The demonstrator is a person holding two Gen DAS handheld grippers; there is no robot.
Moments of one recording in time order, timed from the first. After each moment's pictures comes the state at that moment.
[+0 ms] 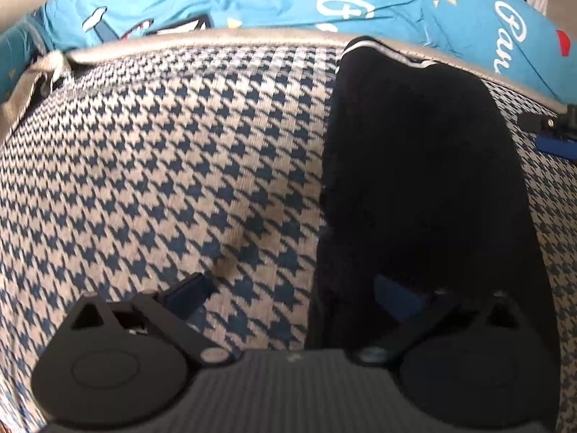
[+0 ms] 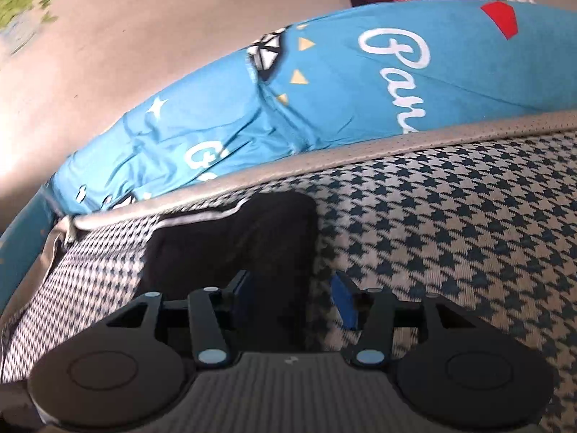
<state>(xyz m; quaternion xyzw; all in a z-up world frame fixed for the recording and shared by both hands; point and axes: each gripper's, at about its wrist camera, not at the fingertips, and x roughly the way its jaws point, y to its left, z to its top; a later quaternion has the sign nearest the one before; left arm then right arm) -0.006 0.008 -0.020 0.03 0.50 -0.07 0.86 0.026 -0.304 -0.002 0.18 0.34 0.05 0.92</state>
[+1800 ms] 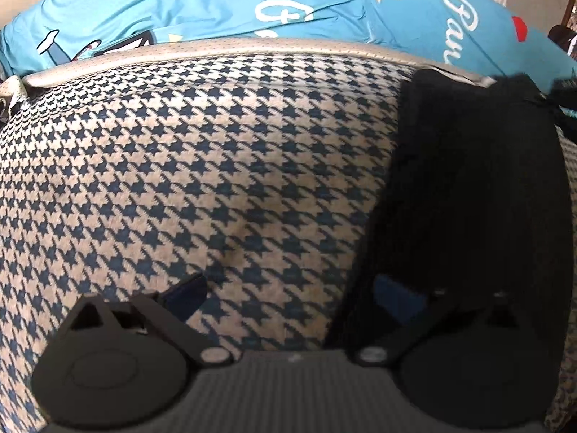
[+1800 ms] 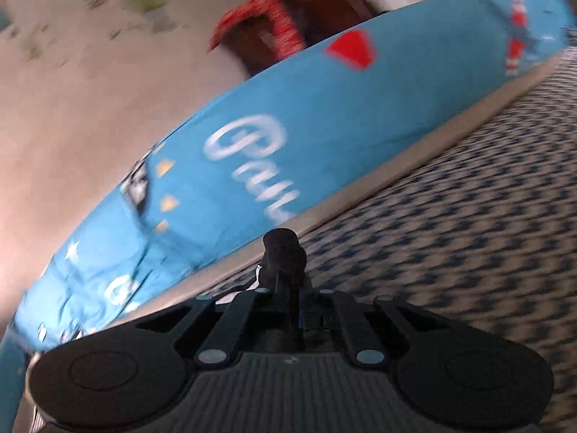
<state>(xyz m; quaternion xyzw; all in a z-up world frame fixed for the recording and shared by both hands) -0.013 -0.020 -0.014 0.04 0.49 -0.14 0.86 0.017 -0.418 -0.002 0.30 0.23 -0.11 0.92</state>
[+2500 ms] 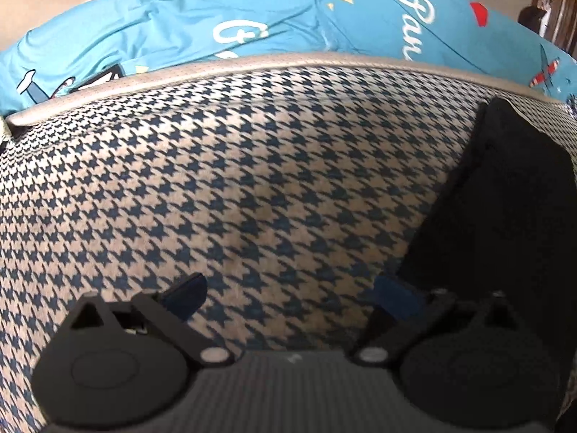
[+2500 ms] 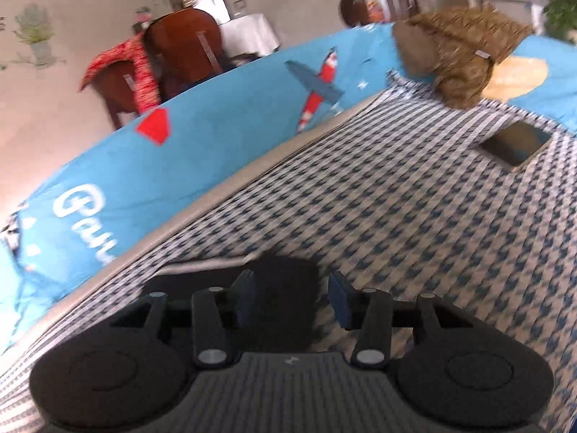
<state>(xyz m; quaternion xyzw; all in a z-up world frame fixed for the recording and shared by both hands) -0.031 -0.045 -0.009 0.08 0.46 -0.18 0.87 -0.109 -0.473 0.024 0.25 0.25 -0.31 0.88</state>
